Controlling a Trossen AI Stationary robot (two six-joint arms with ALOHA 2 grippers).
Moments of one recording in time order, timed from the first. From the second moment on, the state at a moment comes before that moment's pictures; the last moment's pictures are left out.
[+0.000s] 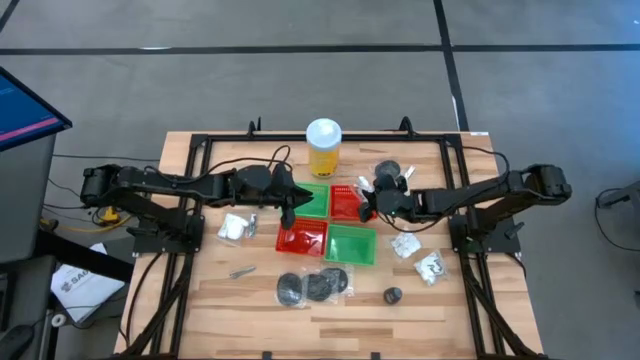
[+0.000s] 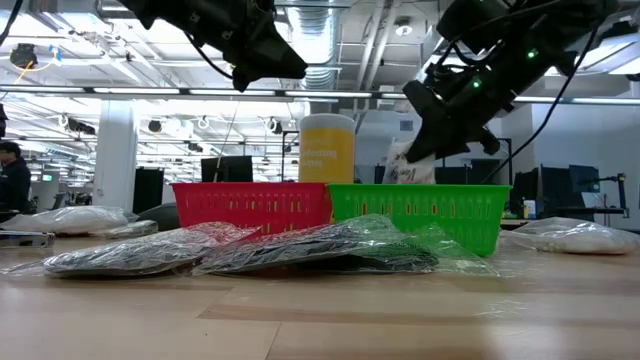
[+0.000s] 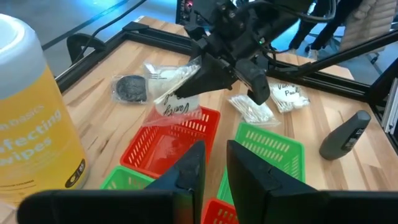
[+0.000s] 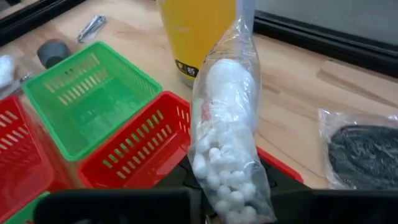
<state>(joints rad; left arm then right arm) 0.07 1.29 0.83 0.07 -0.11 -0.19 0.02 1.36 0.63 -0.02 0.64 0.69</state>
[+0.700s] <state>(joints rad) 0.07 1.29 0.83 0.07 -0.13 -0.20 0.12 1.36 0.63 -0.16 0.79 0.92</state>
